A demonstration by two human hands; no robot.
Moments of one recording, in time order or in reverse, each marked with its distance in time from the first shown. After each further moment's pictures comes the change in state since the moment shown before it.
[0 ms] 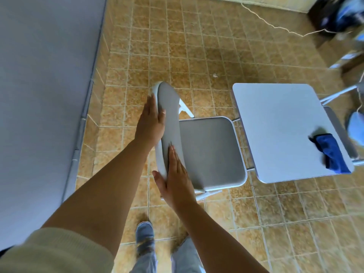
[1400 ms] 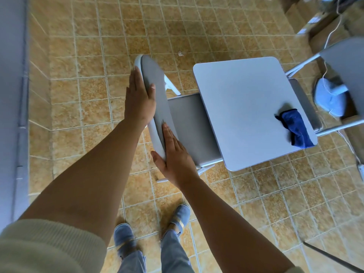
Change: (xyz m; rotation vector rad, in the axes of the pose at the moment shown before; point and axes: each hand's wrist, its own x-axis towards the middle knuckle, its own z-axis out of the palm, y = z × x) left_hand 0.088 0.111 0.105 -0.015 0.010 0.053; right_hand 0.061 0.123 -0.099 -0.143 0.076 -0.008
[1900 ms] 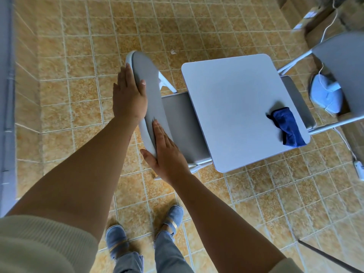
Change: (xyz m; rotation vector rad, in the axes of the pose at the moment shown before) left_hand 0.015 0.032 0.027 0.183 0.031 0.001; right_hand 0.014 0.037 -0.021 0.064 -0.062 0.015
